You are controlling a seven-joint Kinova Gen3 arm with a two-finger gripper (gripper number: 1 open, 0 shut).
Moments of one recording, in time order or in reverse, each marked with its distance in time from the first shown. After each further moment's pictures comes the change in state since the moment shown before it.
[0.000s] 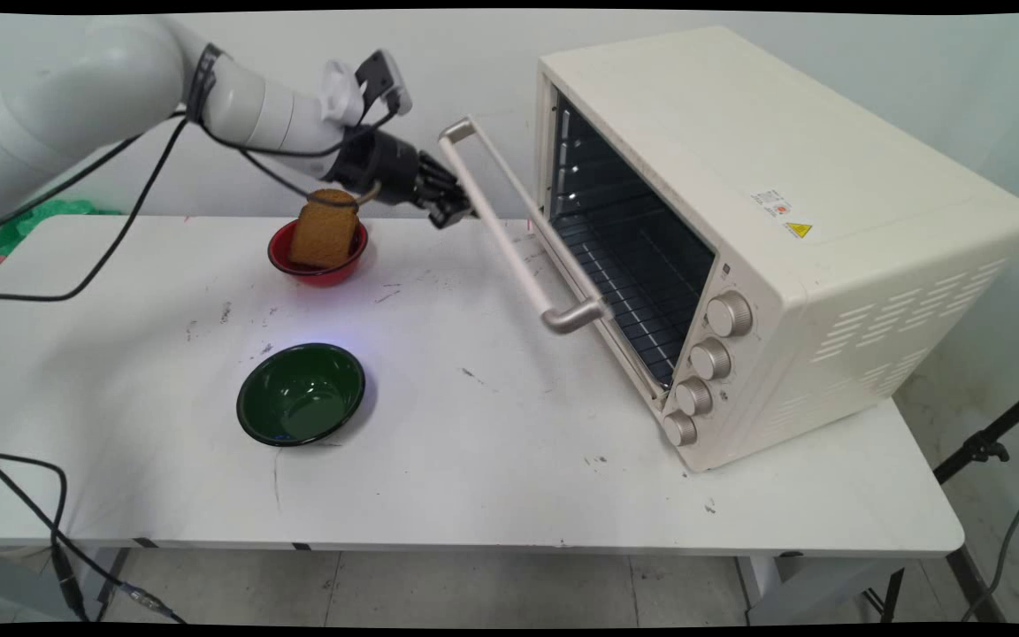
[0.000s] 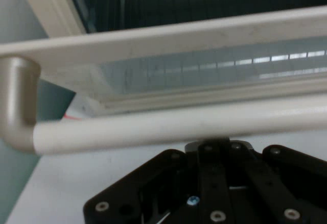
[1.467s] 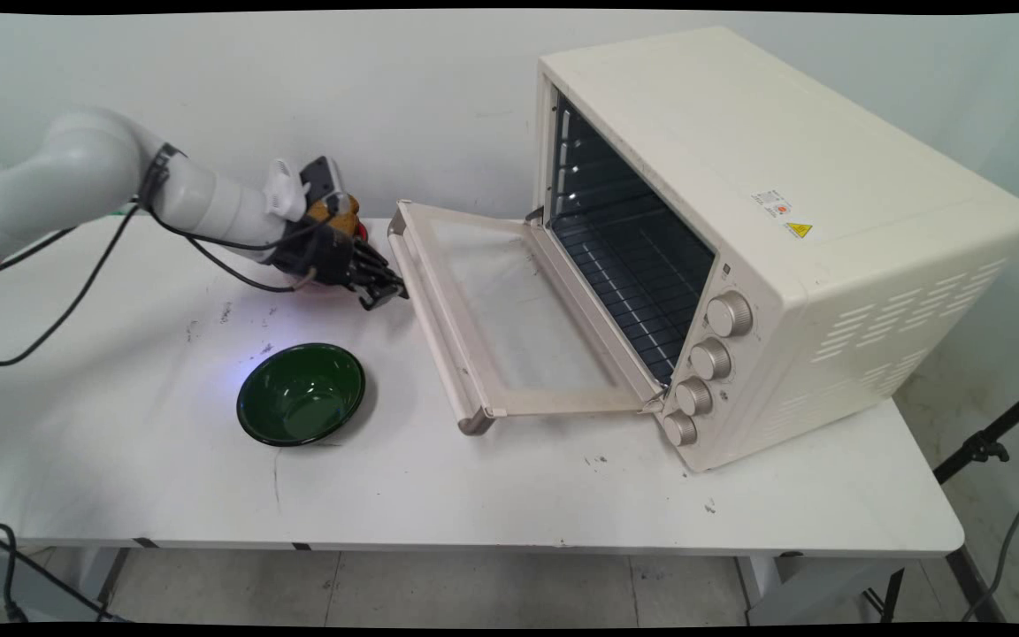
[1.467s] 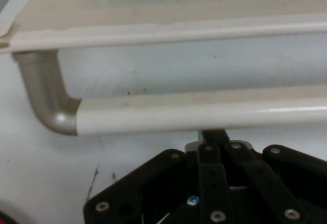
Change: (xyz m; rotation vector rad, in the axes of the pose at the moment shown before) arm -0.125 0.001 -0.002 -0.009 -0.155 -0.047
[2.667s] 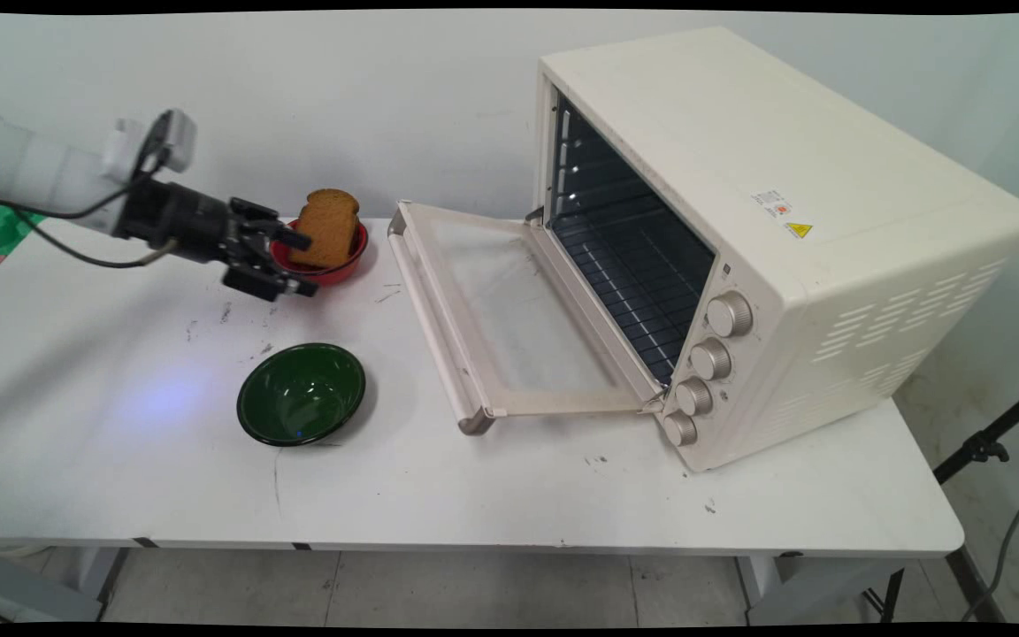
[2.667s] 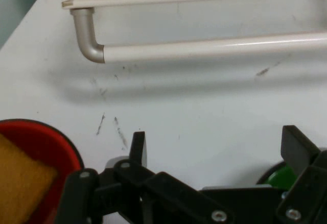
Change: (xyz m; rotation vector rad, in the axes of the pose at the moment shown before) arm -0.055 -0.022 -0.125 -0.089 0.109 -0.013
